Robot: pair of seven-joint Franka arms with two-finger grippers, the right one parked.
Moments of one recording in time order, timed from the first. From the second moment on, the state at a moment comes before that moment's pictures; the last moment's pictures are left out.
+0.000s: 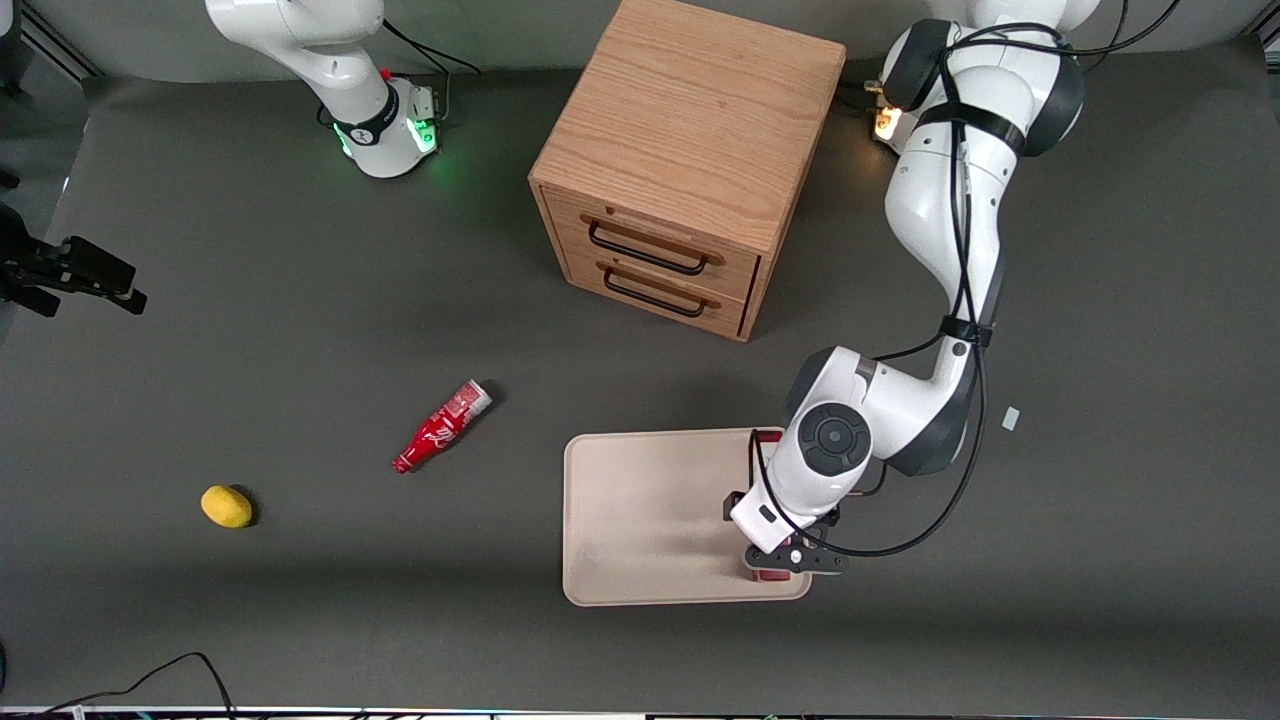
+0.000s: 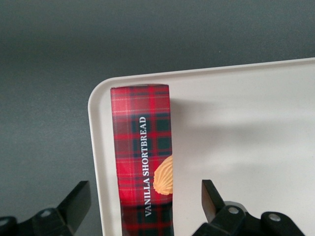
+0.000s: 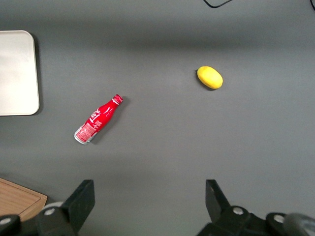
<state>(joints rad) -0.40 1.01 -0.08 -0.98 0.10 2.14 -0.42</state>
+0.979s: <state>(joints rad) -0.38 0.76 -0.11 -0.84 0.10 1.52 -0.40</state>
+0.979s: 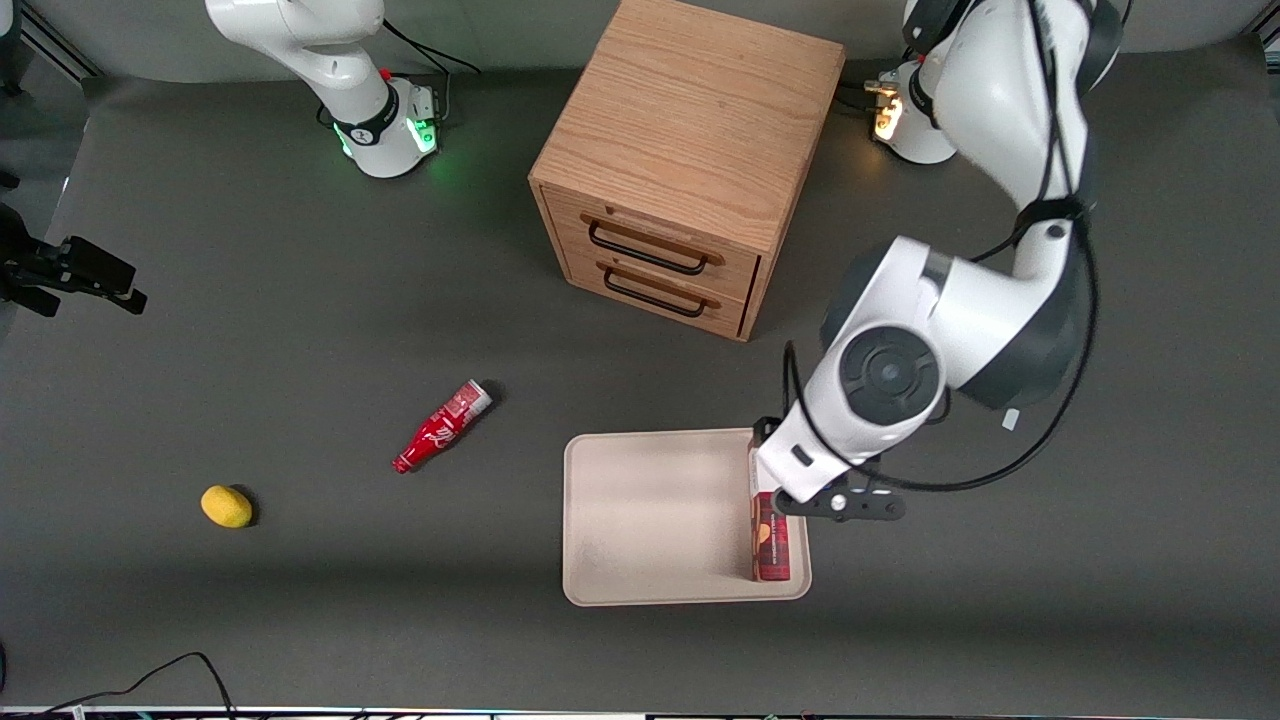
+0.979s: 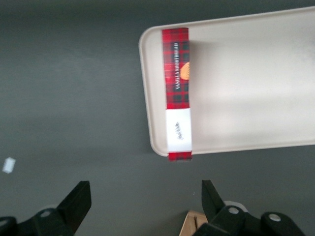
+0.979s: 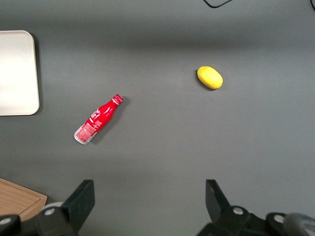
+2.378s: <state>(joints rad) -0.24 0.04 0.28 -1.70 0.02 1.68 0.23</state>
